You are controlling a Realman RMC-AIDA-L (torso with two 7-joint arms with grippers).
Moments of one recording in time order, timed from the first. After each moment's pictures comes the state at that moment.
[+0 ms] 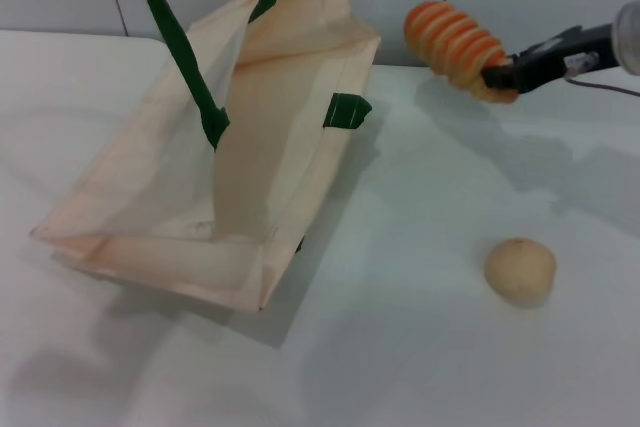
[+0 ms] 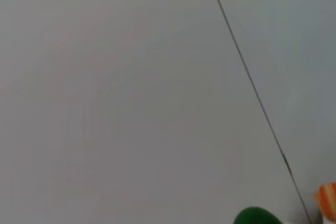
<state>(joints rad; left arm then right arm) -0.54 -2.03 1.03 1.90 -0.75 -1.32 0.88 1.33 2.04 -2.56 0.59 -0.35 -1.06 1.58</state>
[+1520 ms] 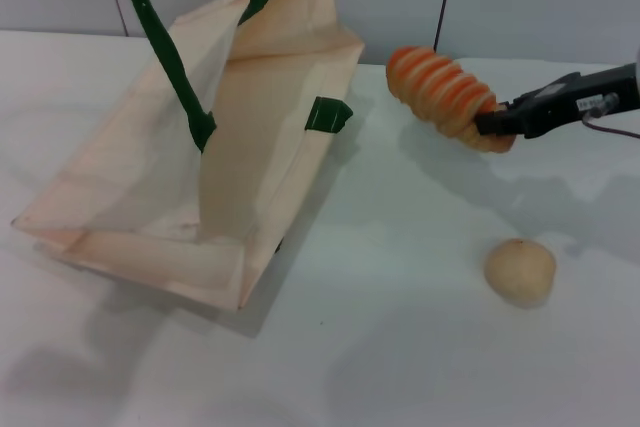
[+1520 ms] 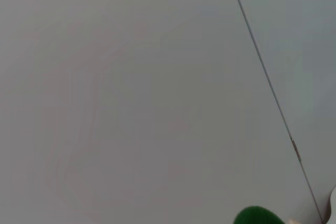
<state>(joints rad) -0.52 -2.03 1.03 1.87 -0.73 -1.30 0.88 1.28 2.04 -2.57 0.70 -0.32 -1.37 1.56</state>
